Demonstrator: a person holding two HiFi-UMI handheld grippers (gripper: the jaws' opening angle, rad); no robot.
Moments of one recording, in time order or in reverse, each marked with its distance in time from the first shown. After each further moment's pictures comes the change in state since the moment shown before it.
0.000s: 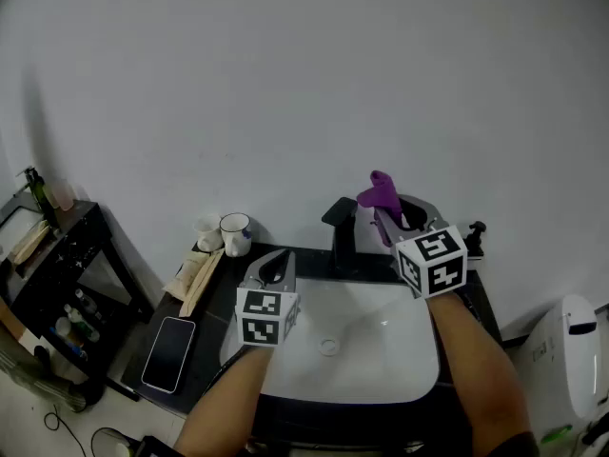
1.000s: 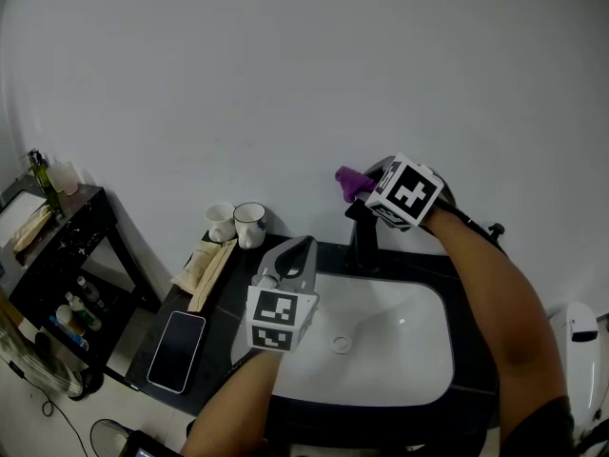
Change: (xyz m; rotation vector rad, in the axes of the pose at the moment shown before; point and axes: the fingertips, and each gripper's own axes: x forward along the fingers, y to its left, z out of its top) left arm -0.010 -0.003 0.032 0.058 -0.146 -0.055; right arm 0.098 0.061 -0.011 -0.474 0.483 0.392
